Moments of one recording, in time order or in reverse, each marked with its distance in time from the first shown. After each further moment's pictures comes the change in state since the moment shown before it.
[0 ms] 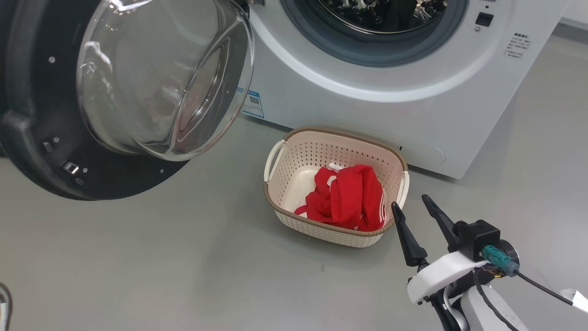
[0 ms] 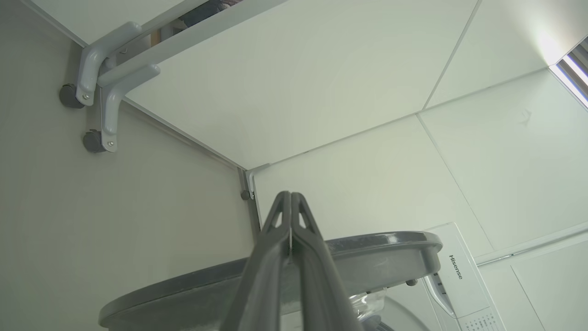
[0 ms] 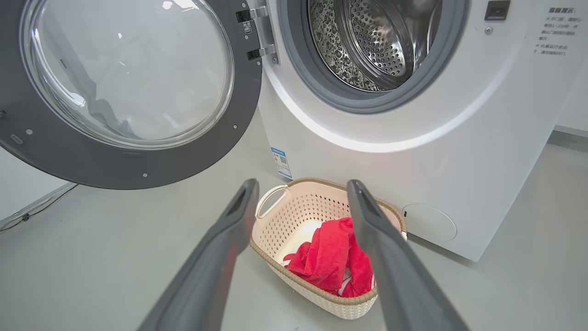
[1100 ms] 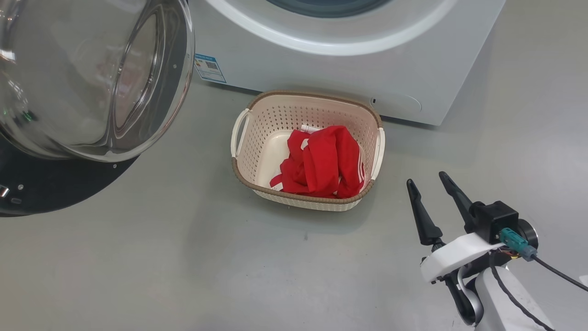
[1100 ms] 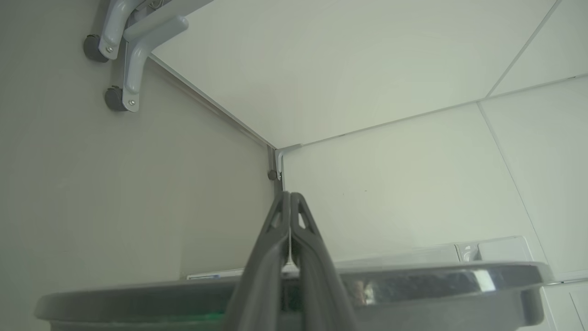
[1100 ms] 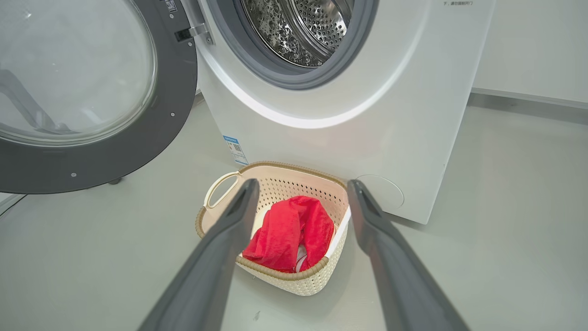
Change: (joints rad) left arm -0.202 0.060 0.063 0.221 -0.066 0.089 0.043; right arm -0.044 -0.034 -0.024 -0.032 -0.020 0.001 0.000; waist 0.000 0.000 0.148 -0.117
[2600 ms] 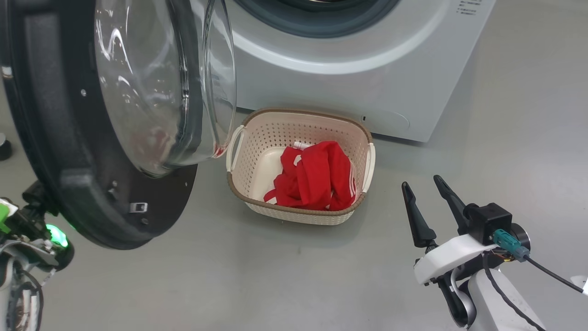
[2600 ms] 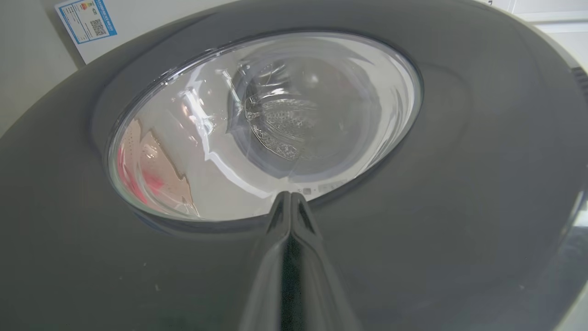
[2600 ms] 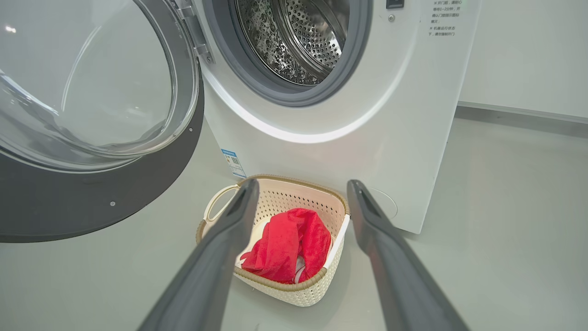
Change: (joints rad) left arm 0.175 -0.064 -0.202 -0.212 -0.208 -0.162 0.684; right arm -0.005 0.018 0.000 0.022 0.015 0.001 0.000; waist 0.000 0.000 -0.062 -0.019
